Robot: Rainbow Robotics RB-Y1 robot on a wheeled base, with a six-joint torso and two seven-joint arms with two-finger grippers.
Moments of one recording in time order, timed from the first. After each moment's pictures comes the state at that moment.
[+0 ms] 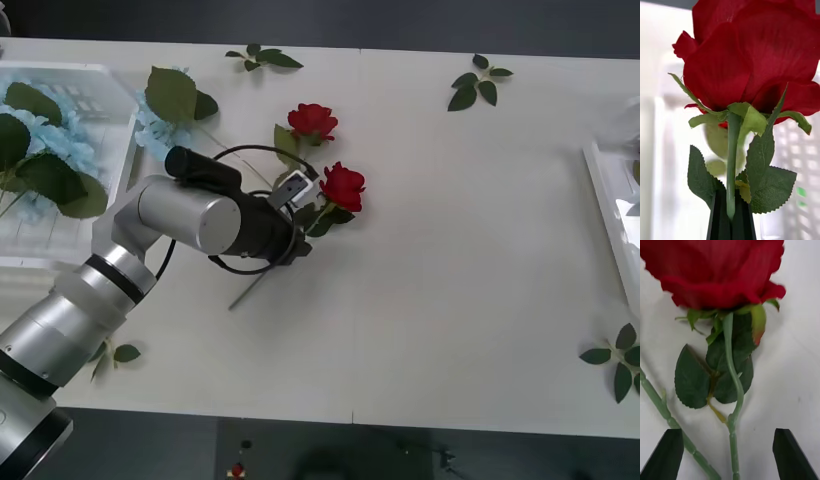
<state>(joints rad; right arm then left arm) -0.30 -1.16 -0.05 -1.24 -1.10 0.83 1.80 -0.61 0.38 -0.50 -1.31 0.78 0.95 -1.98</state>
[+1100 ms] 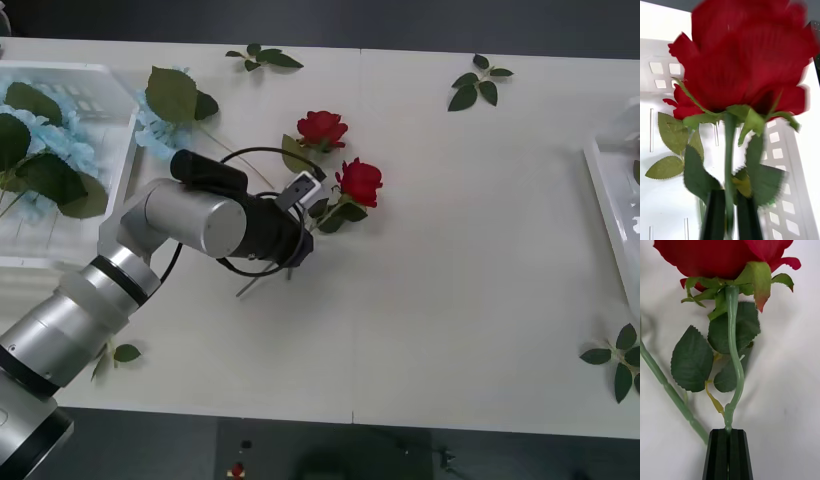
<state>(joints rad) -0.21 -1.09 -0.09 -1.17 -1.00 0.60 1.83 -0.62 0.38 -0.52 -1.31 0.83 0.91 -1.98</state>
